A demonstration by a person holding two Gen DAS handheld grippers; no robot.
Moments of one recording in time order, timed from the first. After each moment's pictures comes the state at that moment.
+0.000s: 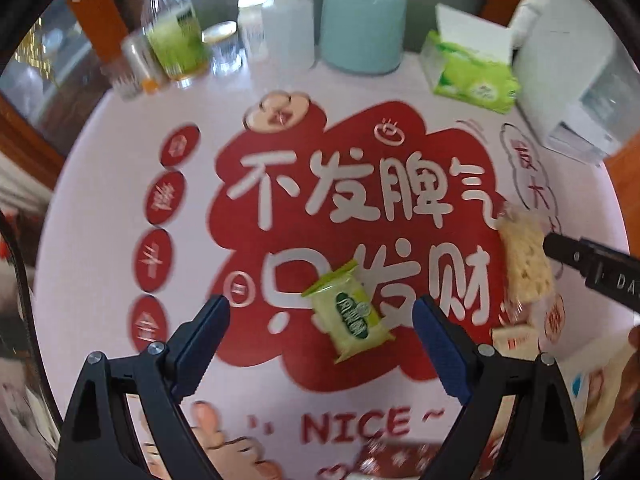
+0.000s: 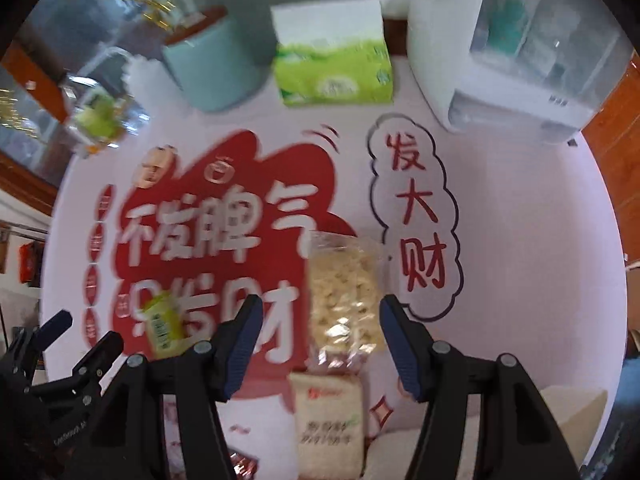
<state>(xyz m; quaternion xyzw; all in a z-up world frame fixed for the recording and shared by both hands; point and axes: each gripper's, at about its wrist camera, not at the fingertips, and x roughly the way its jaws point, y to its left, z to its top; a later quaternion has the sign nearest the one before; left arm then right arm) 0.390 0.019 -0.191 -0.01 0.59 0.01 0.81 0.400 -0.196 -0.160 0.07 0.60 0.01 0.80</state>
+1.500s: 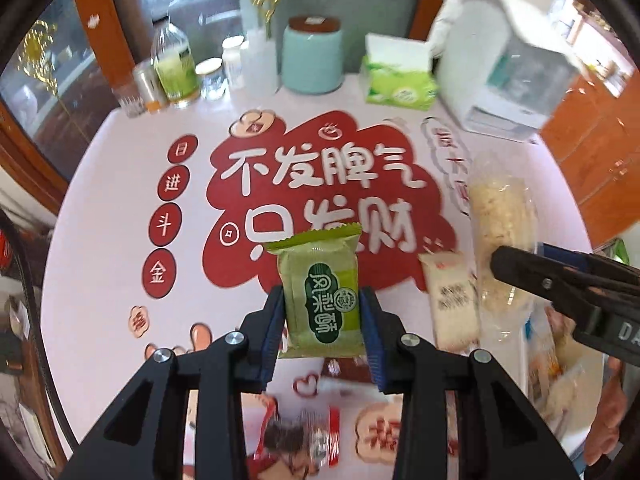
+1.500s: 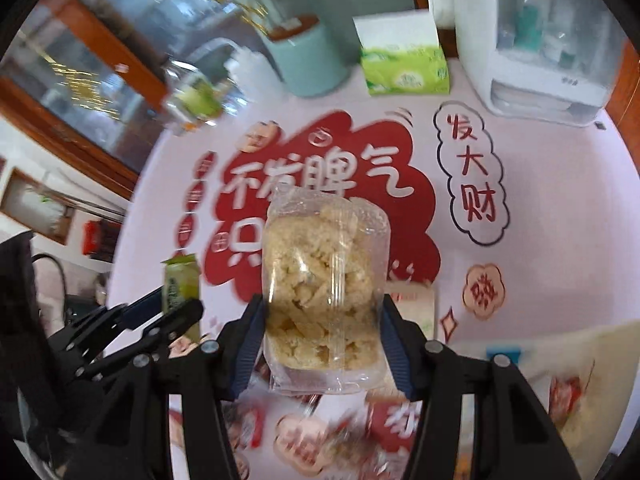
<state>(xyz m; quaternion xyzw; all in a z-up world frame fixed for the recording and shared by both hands) 0.267 0.006 -0.097 0.01 0.54 -0.06 0.84 0.285 -0.176 -0.095 0.12 0.55 0.14 0.82</state>
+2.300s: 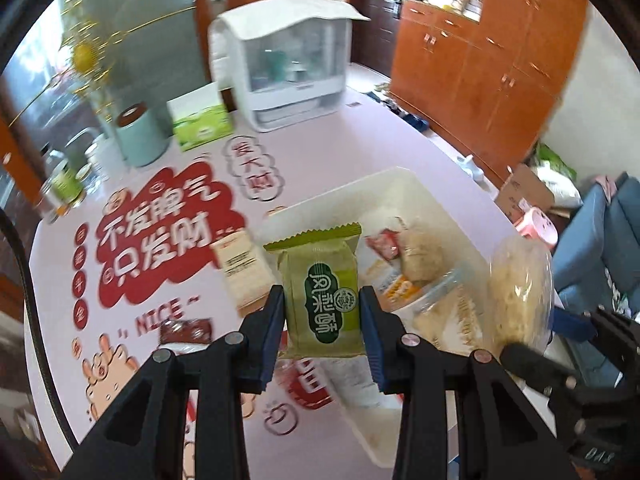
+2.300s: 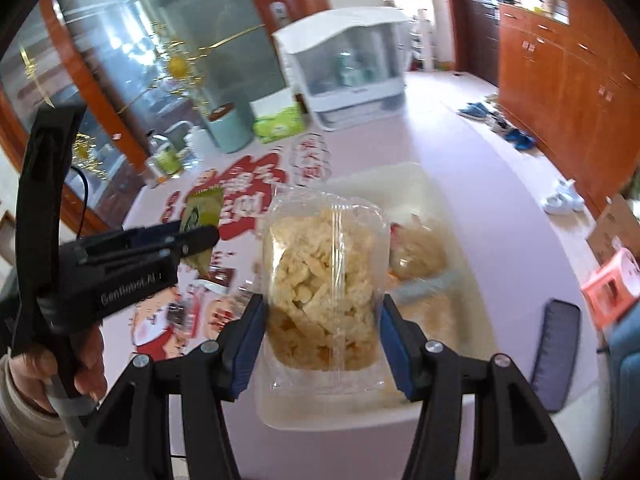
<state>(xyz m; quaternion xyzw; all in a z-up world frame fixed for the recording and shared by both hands) 0.114 -0.204 -0.044 0.12 0.47 -0.24 0.84 0.002 -0.325 -0.048 0.16 0.44 -0.01 0.88</state>
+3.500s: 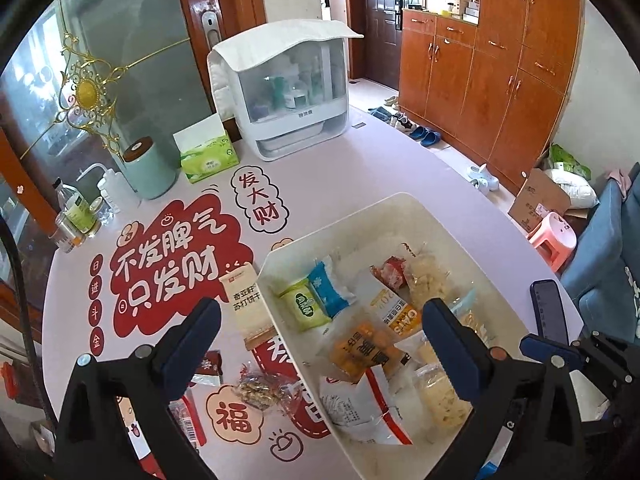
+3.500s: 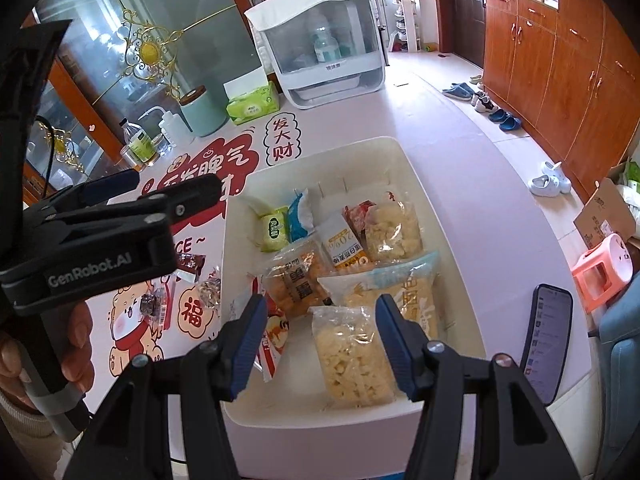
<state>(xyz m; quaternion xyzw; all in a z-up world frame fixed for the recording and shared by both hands) 0.113 -0.226 -0.032 0.15 0.42 -0.21 0.87 0.007 -0.339 -0.071 0.16 0.47 -0.02 0.87</state>
